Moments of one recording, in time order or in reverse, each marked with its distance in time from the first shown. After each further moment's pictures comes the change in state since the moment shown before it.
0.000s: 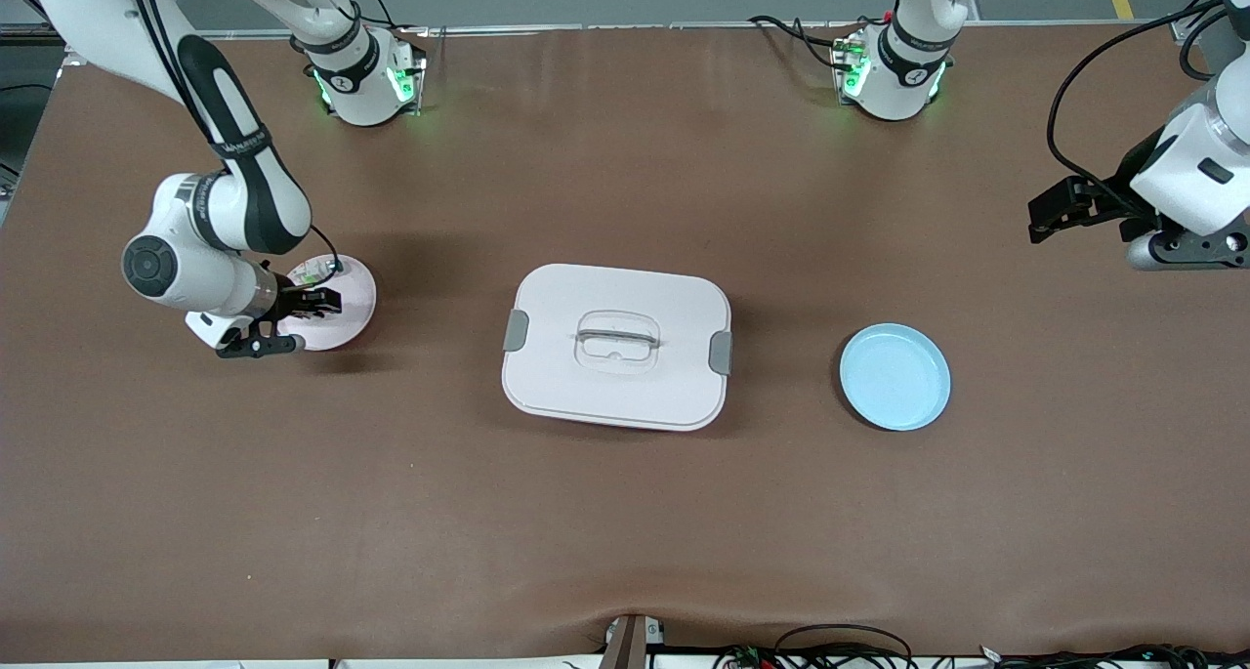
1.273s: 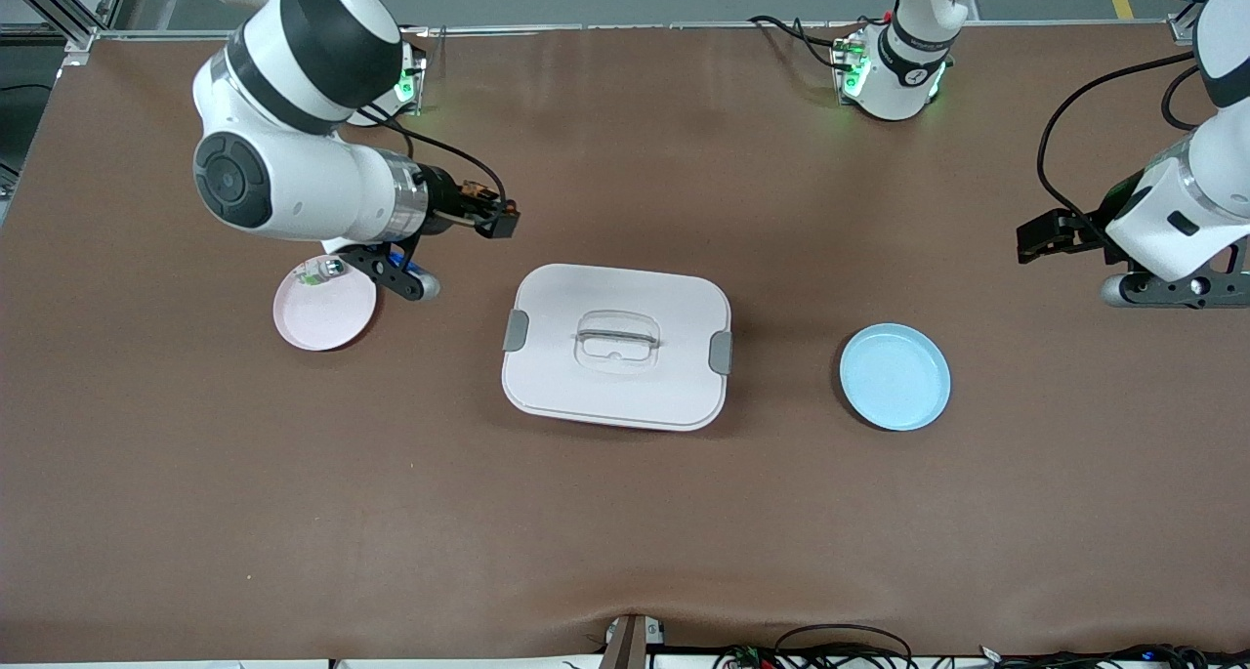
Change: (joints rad) left arm 0.008 0.067 0.005 0.000 -0.034 -0.005 0.041; right arm 0.441 -0.001 0.014 0.680 0.503 -0.675 1.077
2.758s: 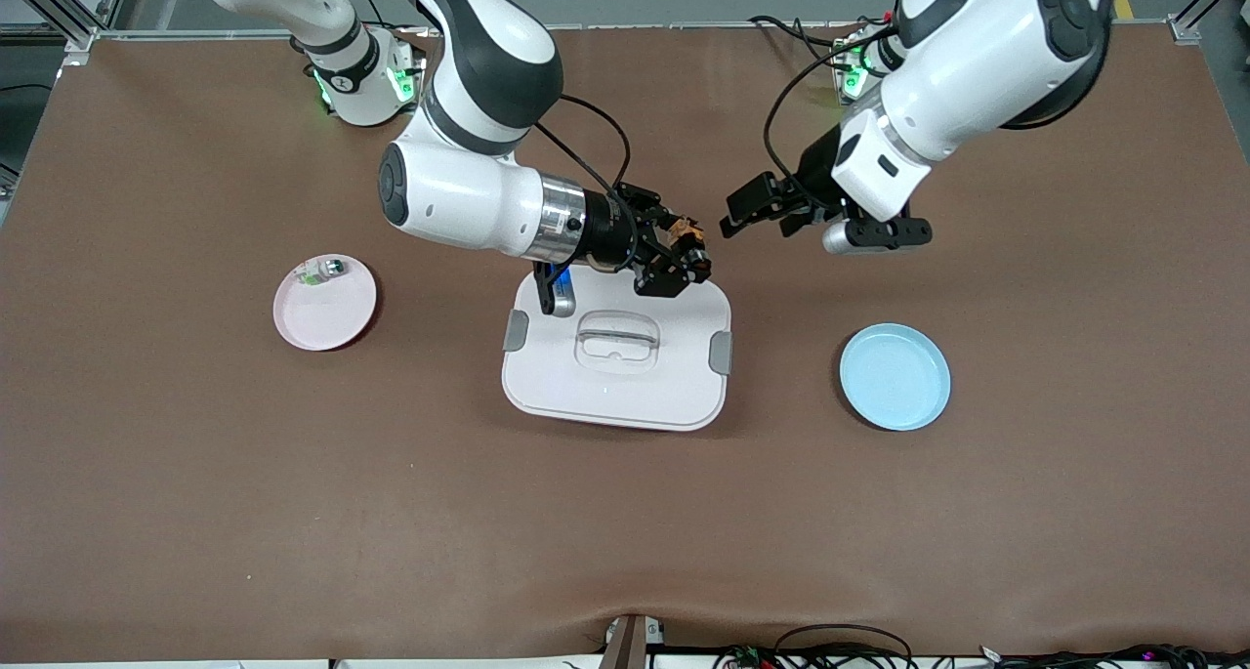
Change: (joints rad) left arm -0.021 -0.144 -0.397 -0.405 -0.525 0.675 -0.509; right arm 0.243 0.194 -0.003 0.100 0.455 0.629 0.462
